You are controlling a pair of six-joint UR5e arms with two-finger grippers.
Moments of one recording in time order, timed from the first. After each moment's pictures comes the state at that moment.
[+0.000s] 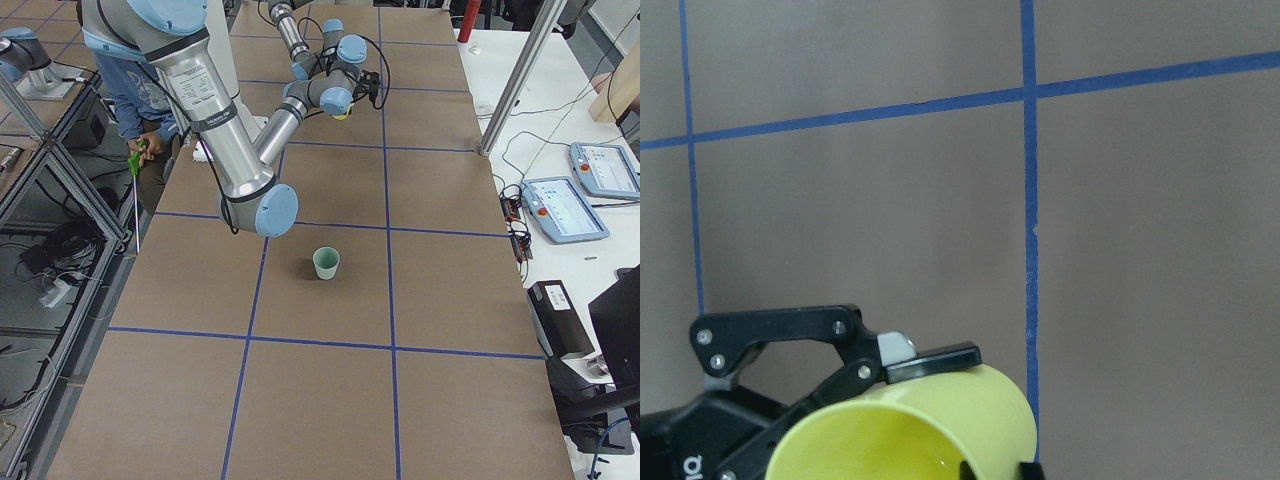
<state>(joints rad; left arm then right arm) -0.51 -2.20 -1.47 -2.87 -1.90 -0.28 0.69 -0.99 1.84 -1.31 2.26 1.32</state>
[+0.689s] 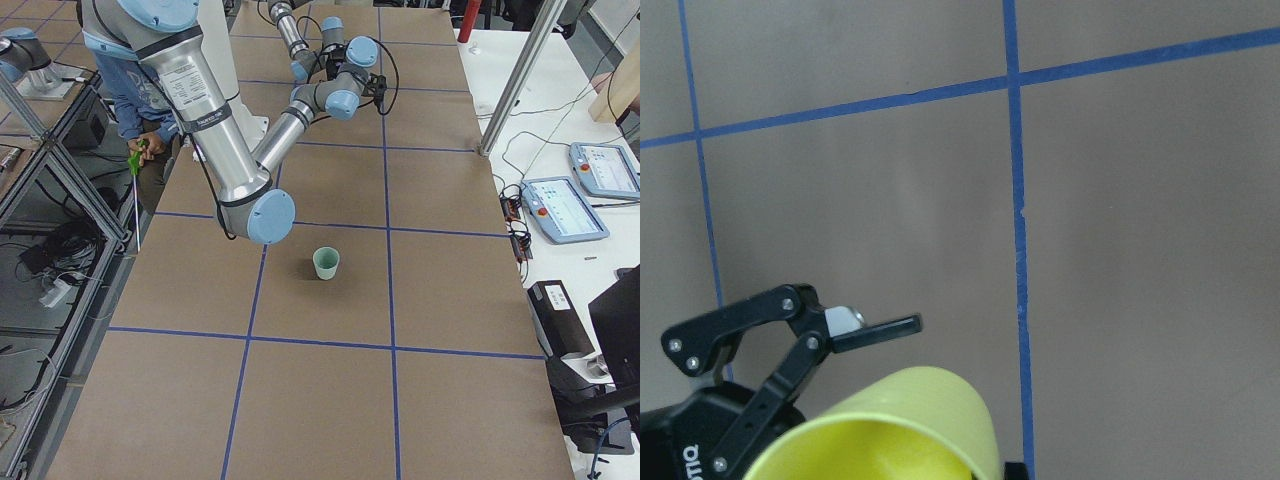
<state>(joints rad) -0.51 -2.19 -1.49 -2.87 -1.87 -0.30 0.79 -1.04 1.86 -1.31 2.41 1.34</state>
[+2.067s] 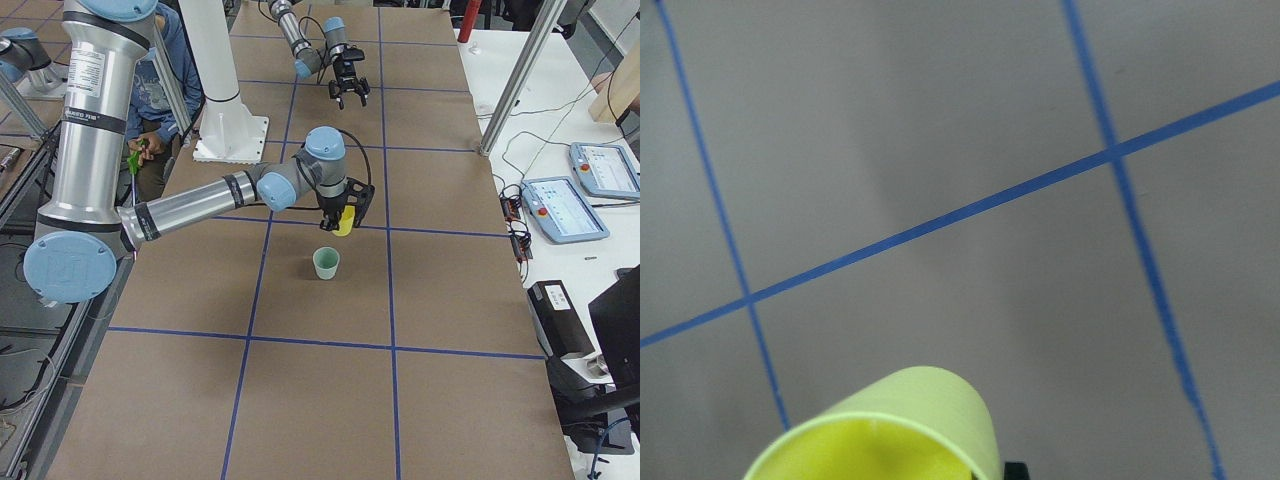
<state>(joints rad) -0.53 -2.13 -1.48 -2.86 -1.77 -0.43 1.09 -1.78 2.09 -1.31 2.21 1.06</state>
